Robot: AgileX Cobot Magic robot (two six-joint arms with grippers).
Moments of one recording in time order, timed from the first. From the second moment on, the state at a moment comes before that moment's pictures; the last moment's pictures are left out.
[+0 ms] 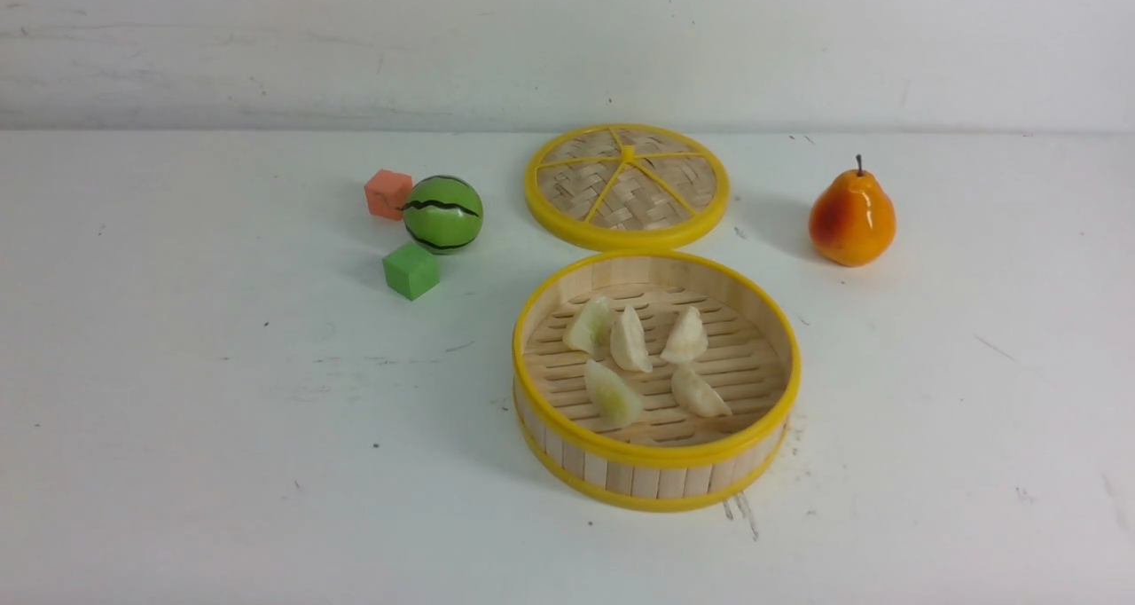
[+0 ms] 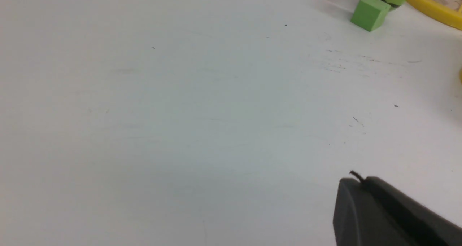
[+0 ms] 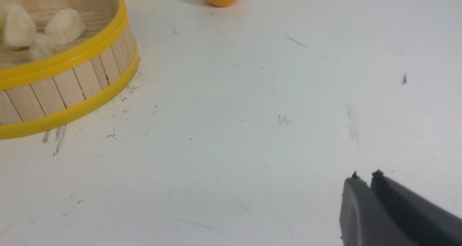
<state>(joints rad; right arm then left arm) -0.03 -0.01 0.02 0.01 0.38 0.06 0.05 -0.01 0.03 -0.05 0.37 -0.14</state>
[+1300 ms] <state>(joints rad) -0.03 -0.01 0.02 0.01 0.38 0.06 0.05 -0.01 0.03 -0.06 0.37 -0.14</state>
